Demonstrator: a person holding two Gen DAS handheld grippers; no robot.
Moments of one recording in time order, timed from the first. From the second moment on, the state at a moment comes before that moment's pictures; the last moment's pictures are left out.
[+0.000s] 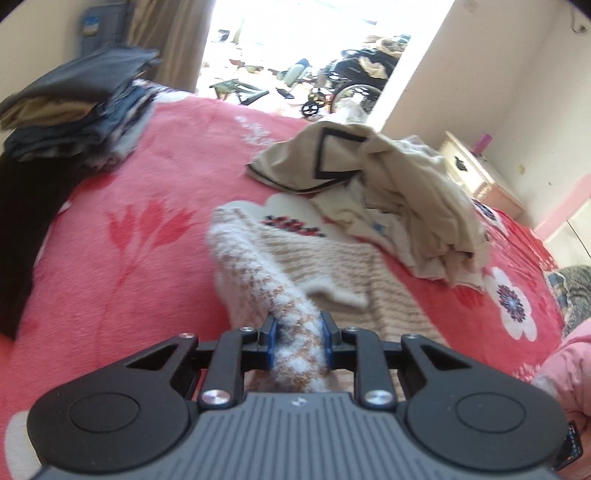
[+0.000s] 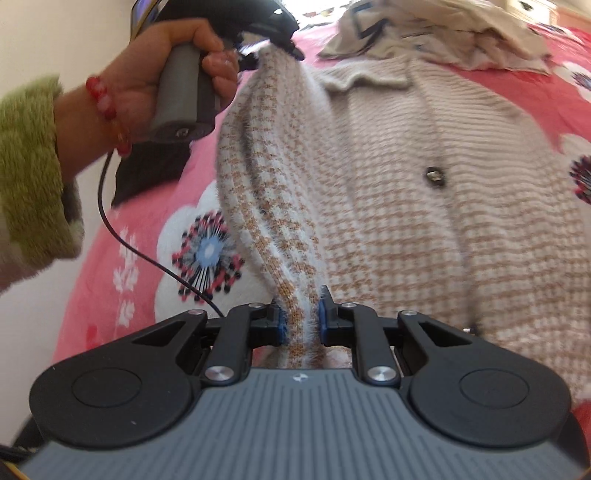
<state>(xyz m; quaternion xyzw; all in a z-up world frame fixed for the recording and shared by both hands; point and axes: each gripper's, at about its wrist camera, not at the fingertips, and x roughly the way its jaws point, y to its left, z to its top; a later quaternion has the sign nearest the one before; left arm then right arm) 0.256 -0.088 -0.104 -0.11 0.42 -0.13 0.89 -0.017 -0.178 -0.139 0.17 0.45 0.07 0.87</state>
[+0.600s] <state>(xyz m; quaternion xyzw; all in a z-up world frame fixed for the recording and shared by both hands) 0.258 -0.287 -0.124 0.01 0.43 -0.21 0.88 -0.044 -0.330 -0.160 0.38 0.39 -0.03 0.84</state>
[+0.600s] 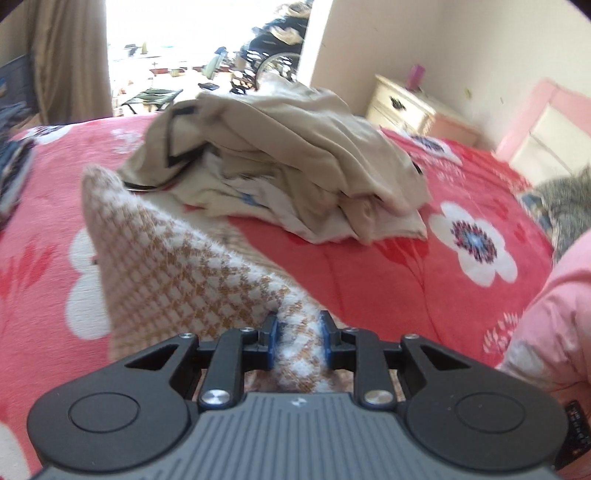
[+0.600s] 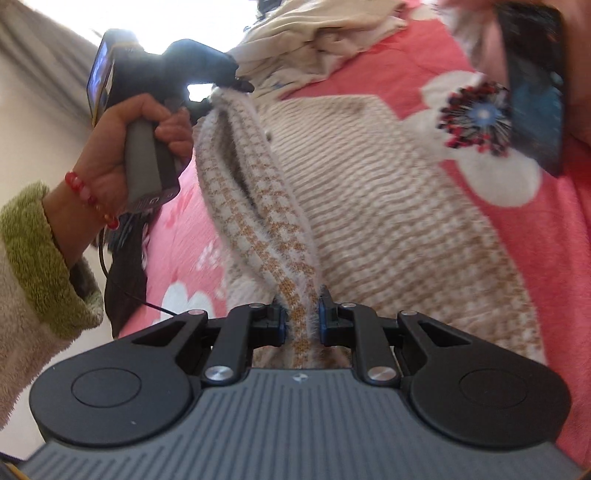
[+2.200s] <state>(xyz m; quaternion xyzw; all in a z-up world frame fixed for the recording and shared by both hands) 0.004 -0.102 -0.193 0.10 0.50 -0.40 0.76 -0.063 -0.415 -0.187 0.28 0.49 -0.04 0.82</state>
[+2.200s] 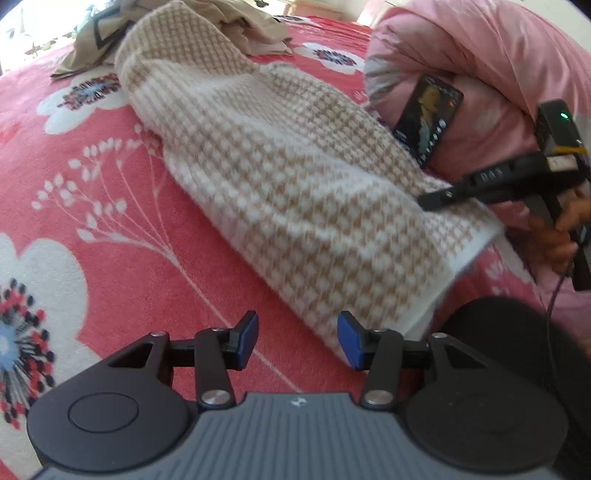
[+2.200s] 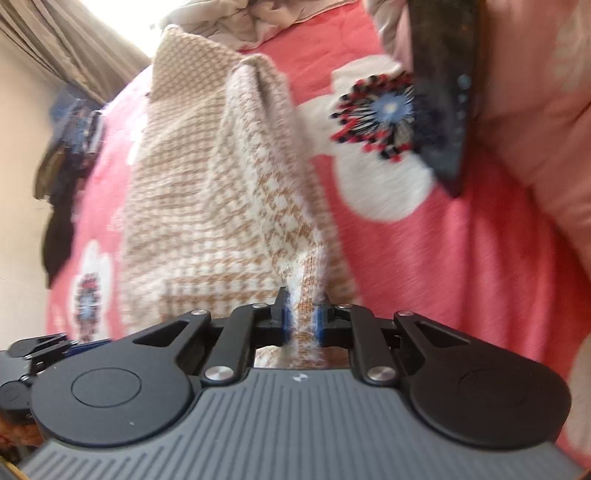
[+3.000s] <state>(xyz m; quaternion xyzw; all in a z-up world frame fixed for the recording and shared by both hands) -0.002 -0.179 -0.214 0.20 0.44 -0.42 0.77 -0.046 -0.364 -0.216 -0.06 0.52 0.04 0.85</state>
